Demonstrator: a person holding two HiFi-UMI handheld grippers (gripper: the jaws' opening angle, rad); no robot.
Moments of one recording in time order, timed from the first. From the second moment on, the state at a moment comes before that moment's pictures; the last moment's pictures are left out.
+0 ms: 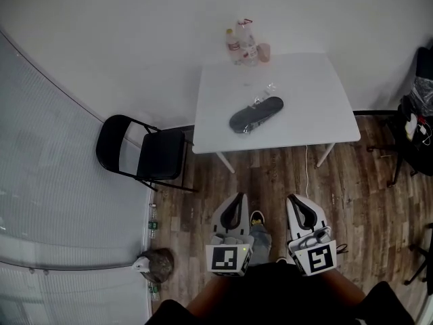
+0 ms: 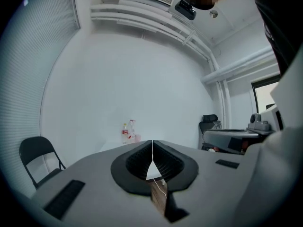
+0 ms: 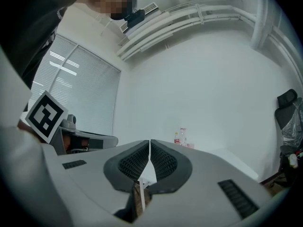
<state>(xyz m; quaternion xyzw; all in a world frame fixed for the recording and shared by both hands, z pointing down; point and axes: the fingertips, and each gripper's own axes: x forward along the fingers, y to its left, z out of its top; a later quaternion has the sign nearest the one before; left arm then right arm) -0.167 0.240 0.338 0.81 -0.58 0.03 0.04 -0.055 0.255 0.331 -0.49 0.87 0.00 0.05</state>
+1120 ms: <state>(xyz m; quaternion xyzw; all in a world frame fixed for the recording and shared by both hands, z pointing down) -0.228 0.062 0.336 0.84 -0.53 0.03 0.06 -0.116 0.076 0.314 -0.53 0.85 0.01 0.02</state>
